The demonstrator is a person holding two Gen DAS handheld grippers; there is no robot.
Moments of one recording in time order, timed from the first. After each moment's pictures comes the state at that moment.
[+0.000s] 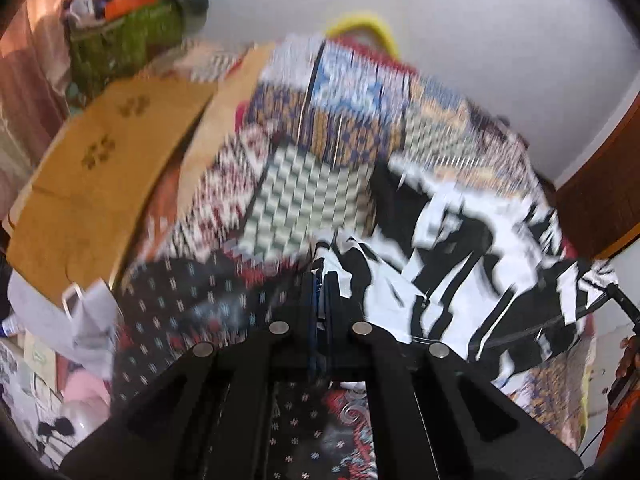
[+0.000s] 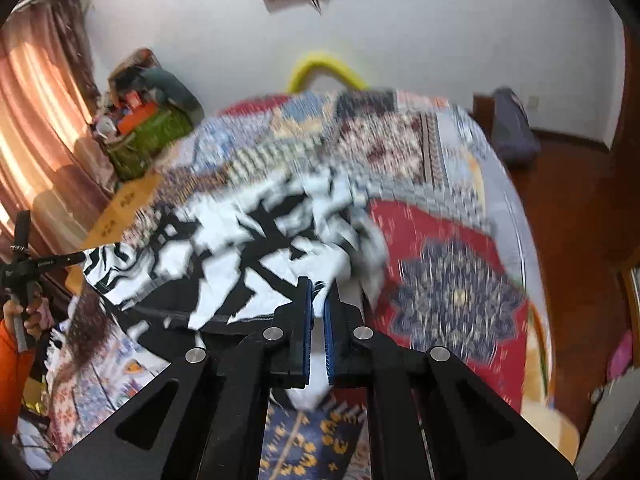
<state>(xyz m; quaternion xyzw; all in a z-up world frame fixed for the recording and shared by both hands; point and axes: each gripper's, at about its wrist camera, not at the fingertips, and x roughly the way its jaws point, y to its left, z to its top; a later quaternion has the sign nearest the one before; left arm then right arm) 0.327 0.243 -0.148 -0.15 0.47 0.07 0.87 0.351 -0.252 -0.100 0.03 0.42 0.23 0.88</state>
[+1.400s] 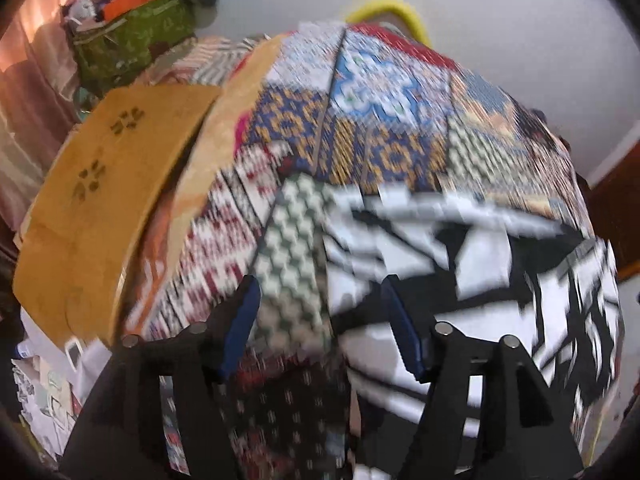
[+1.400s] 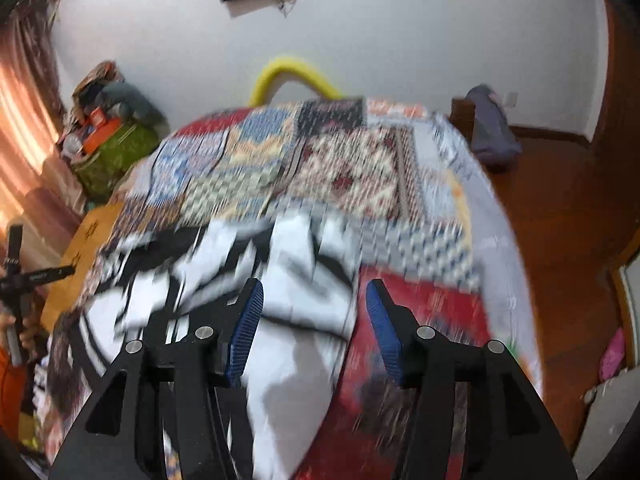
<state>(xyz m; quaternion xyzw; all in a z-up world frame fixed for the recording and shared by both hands) 0.417 0.255 -0.191 -0.13 0.52 0.11 0.84 0.418 -0.253 -0.122 0.04 0.44 0.18 0.88</state>
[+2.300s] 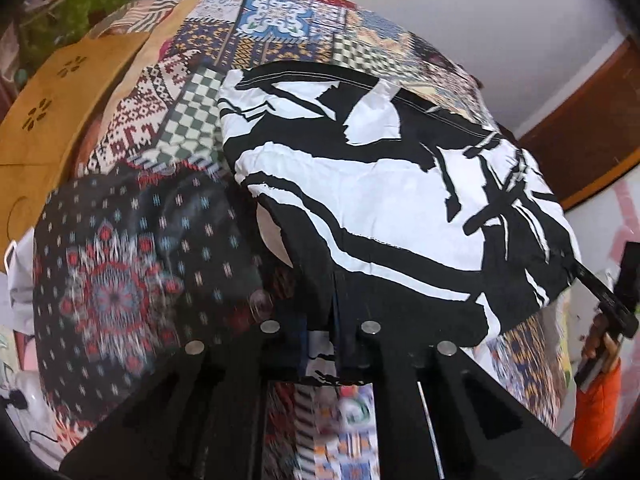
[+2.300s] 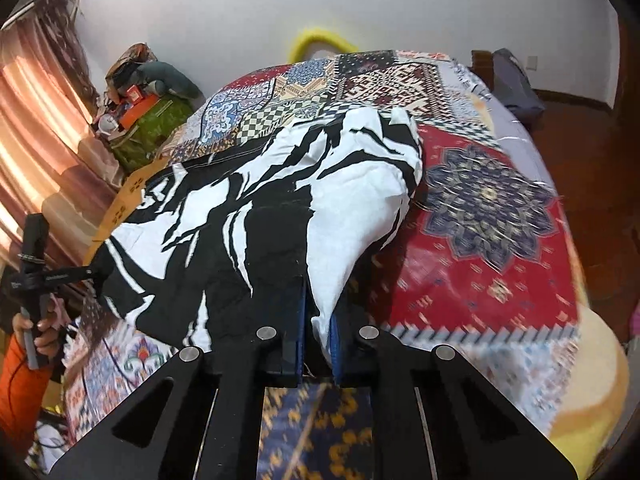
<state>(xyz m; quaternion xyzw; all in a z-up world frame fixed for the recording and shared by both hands) 0.290 0.167 -0.198 -0.16 0.54 -0.03 0.82 0.316 -0.253 -0.151 0.06 0.47 0.23 0.85</state>
